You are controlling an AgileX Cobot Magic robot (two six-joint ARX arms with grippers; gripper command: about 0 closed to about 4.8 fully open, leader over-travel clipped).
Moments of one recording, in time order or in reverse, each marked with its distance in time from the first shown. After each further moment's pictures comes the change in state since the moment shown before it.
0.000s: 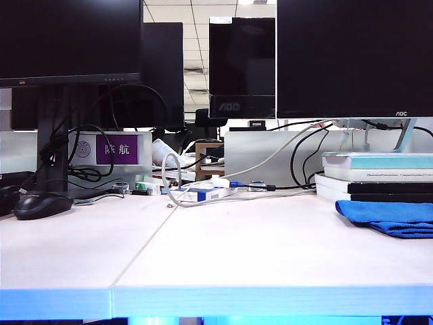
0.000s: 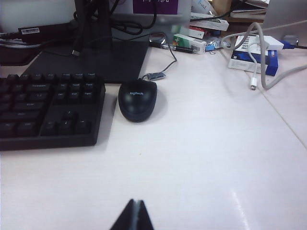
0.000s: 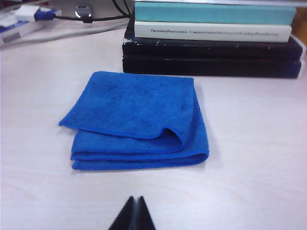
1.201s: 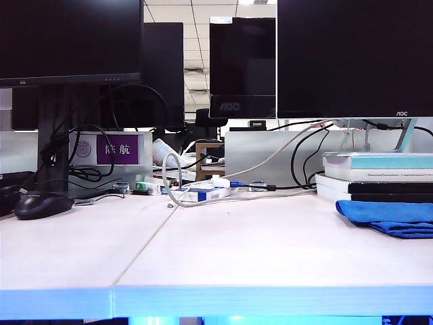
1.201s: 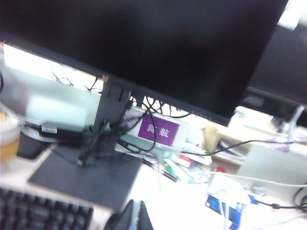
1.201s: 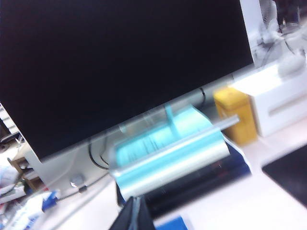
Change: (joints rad) left arm 0.000 0.410 0.556 0.117 -0.103 -0.274; right arm 0.000 0.260 0.475 0.111 0.268 0.367
